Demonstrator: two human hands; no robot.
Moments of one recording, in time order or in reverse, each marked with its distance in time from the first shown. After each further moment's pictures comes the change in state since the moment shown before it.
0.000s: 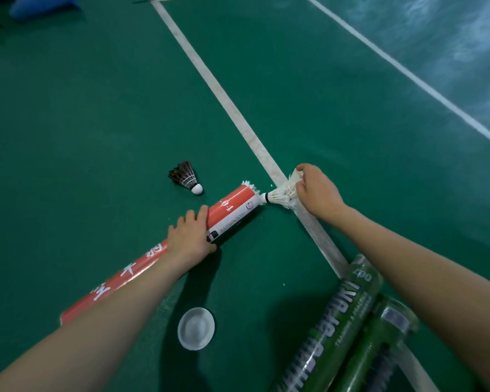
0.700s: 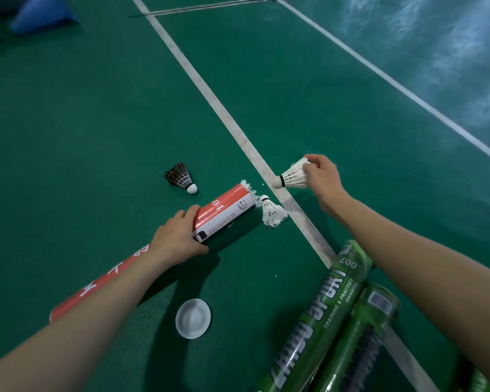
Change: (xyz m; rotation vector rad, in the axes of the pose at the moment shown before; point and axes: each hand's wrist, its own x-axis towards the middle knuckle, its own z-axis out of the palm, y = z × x) left_hand -0.029 -0.009 -0.023 -0.127 0.008 0.097; right_hand -0.013 -0.004 -0.032 0.787 0.130 0.355
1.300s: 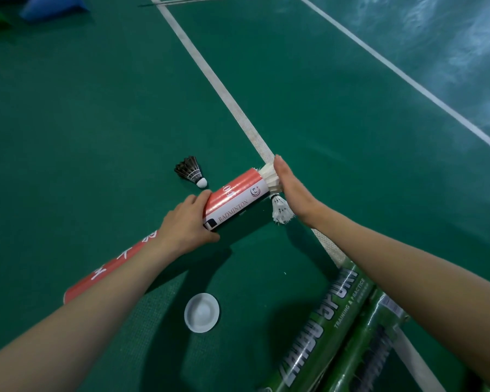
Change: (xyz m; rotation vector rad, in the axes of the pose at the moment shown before) left_hand 0.000 0.001 -0.017 -0.013 0.088 0.080; right_hand -0.041 -0.001 0.061 -0.100 -0.490 -0.093
